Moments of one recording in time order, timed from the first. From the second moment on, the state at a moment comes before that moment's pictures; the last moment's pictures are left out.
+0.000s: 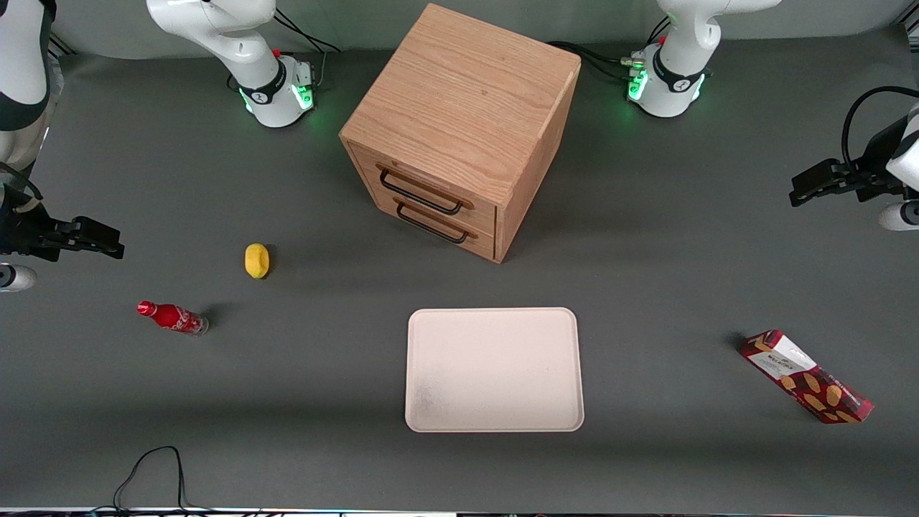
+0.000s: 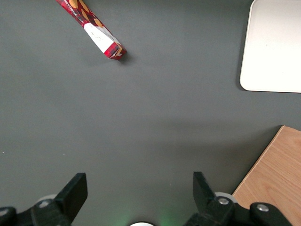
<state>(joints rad) 0.02 0.01 -0.04 -1.56 0.00 1.50 -0.08</state>
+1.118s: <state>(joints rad) 0.14 0.26 -0.03 -1.36 0.00 1.55 -0.08</state>
